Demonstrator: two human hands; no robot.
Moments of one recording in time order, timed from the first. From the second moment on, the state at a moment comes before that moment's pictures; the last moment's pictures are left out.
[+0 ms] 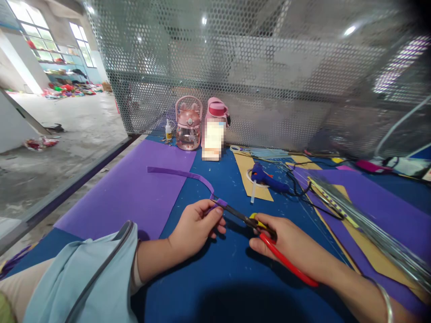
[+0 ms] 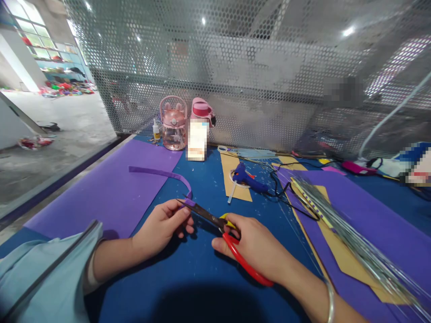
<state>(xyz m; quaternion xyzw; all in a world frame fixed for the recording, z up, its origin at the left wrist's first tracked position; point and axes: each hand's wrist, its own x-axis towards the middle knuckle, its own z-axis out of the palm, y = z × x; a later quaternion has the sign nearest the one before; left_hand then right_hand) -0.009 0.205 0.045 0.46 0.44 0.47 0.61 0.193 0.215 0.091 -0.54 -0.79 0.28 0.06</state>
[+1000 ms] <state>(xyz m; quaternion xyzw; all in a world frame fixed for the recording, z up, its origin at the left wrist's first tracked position) -0.008 0.194 0.051 0.51 0.42 0.45 0.60 0.186 0.207 0.089 -0.53 -0.78 0.31 0.10</state>
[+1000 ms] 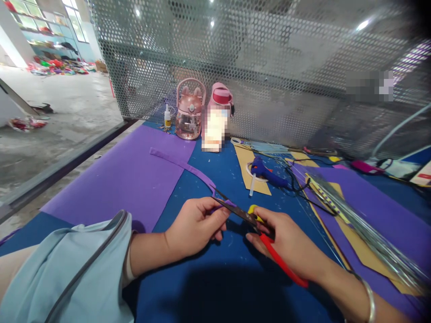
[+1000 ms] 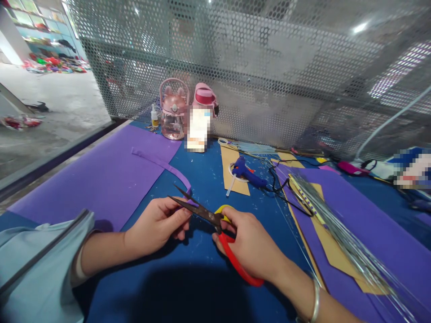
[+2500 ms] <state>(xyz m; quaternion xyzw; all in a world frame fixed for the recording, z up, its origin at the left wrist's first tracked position) -0.009 0.193 0.046 0.52 0.39 0.47 0.59 0.203 0.216 0.056 -0.42 -0.87 0.20 0.18</state>
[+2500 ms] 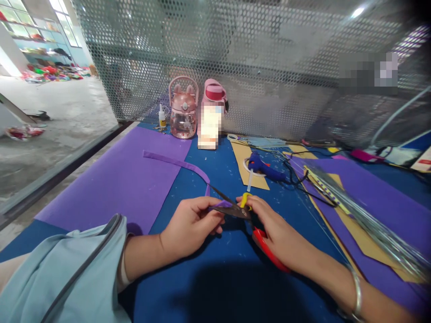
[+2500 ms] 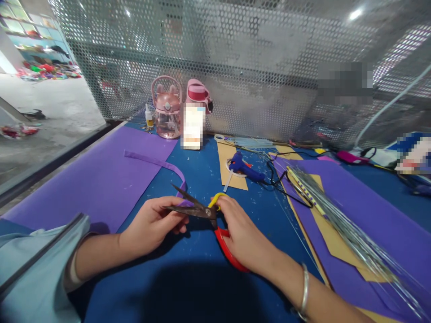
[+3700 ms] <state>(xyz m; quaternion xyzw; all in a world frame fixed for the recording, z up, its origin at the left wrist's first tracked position) -0.010 0.192 0.042 0.58 0.40 0.47 0.53 0.194 0.212 0.062 -0.43 -0.85 0.23 0.20</state>
